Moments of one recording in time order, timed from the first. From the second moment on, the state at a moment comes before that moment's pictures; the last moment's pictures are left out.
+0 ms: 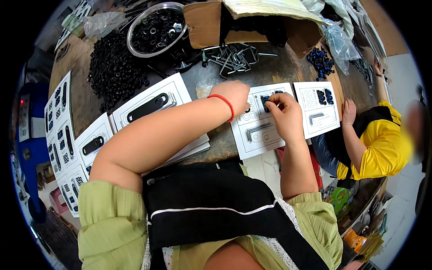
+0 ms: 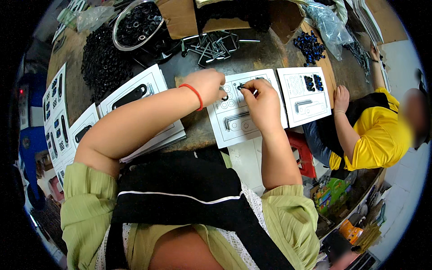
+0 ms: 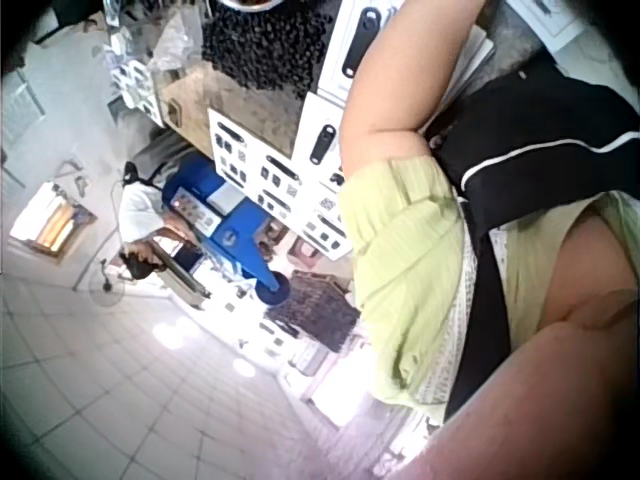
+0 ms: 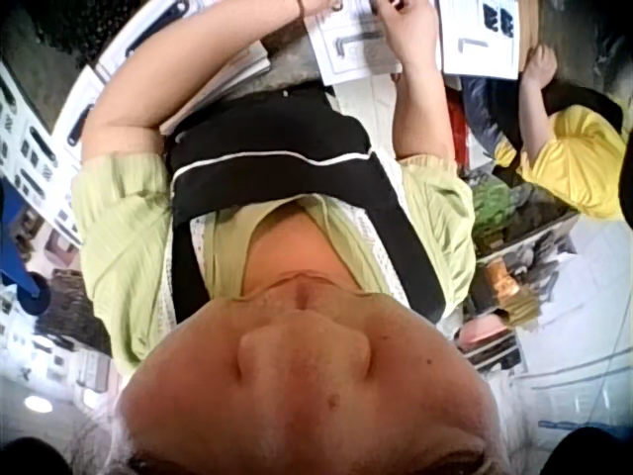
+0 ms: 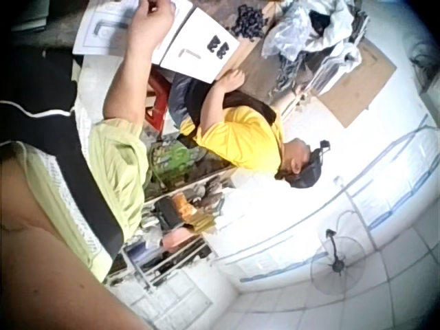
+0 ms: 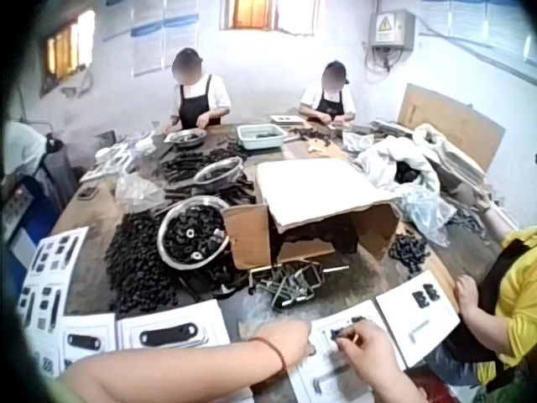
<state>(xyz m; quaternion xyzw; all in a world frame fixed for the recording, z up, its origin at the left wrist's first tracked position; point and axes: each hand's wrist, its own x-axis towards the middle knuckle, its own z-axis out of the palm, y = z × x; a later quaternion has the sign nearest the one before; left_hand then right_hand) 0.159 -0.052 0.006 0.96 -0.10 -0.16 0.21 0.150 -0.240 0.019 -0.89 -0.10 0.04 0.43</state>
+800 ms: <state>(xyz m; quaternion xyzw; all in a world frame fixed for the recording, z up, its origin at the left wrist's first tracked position) 0.188 0.018 0.022 0.92 -0.01 -0.16 0.36 0.357 -0.204 -0.036 -0.98 -0.12 -0.11 0.07</state>
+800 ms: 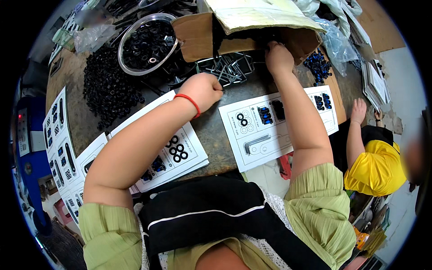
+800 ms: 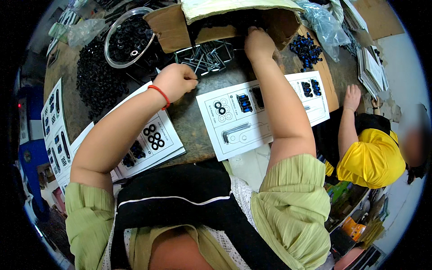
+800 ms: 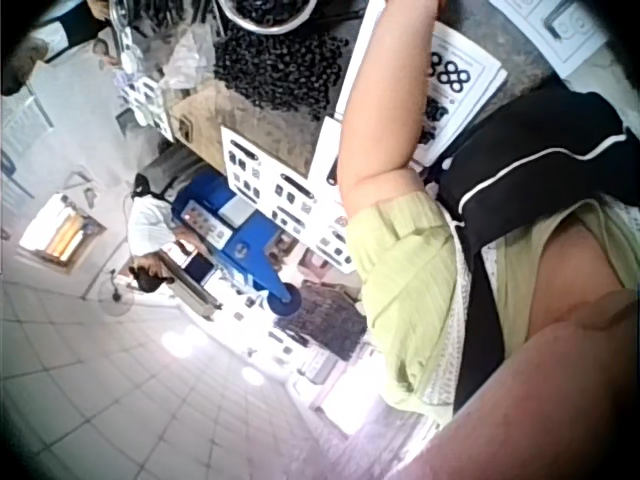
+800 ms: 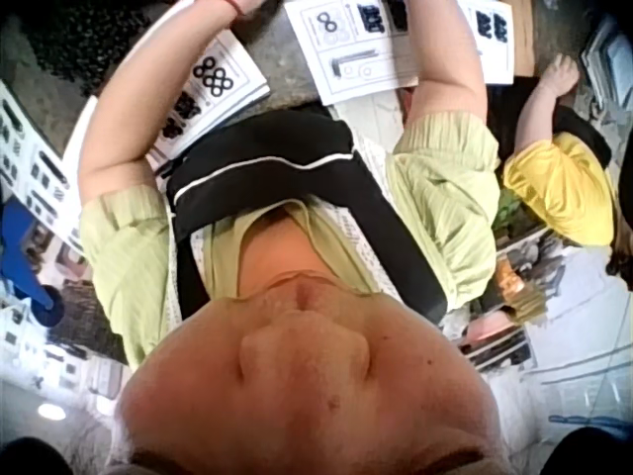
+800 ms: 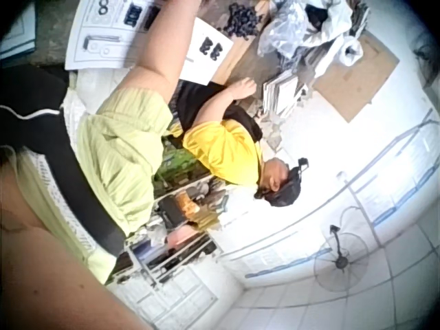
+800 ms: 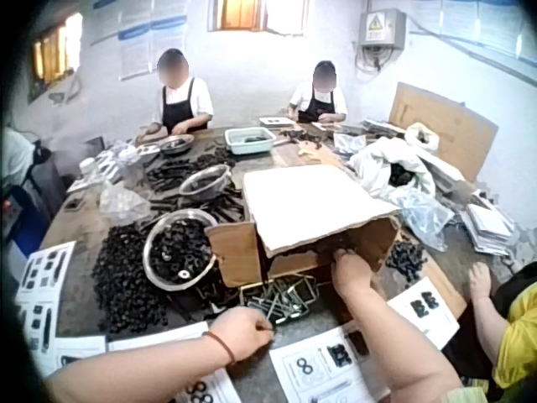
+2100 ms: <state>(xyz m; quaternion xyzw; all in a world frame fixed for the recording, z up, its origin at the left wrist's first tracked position) 0.250 -0.084 -0.022 0.94 0.07 -0.14 0.29 0.228 -0.250 0.010 -0.98 -0.17 0.08 0.09</state>
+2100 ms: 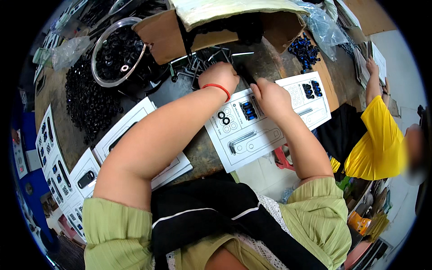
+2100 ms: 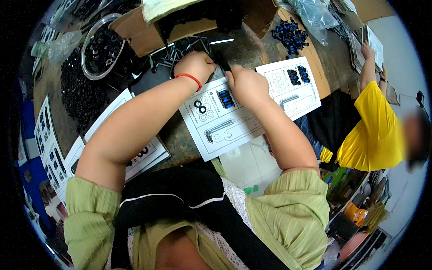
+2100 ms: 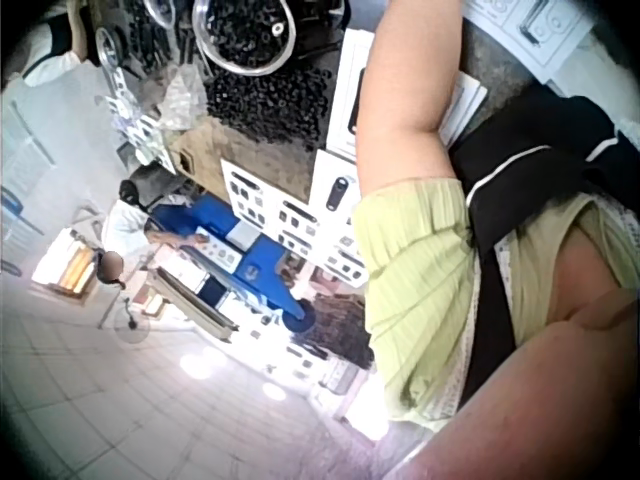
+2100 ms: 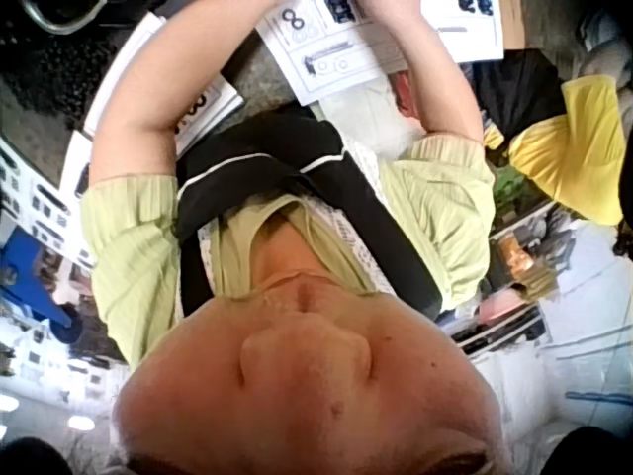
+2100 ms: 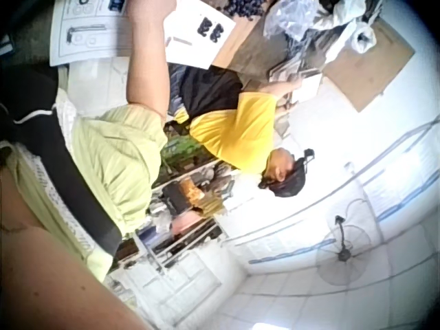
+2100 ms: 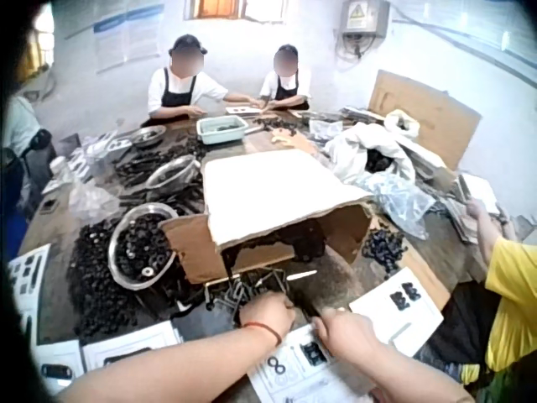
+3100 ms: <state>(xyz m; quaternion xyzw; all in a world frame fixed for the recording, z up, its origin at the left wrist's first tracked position) 0.249 -0.083 -0.021 0.94 0.07 -0.15 0.30 0.258 -0.258 0.013 -0.98 -0.11 -0.01 0.17</state>
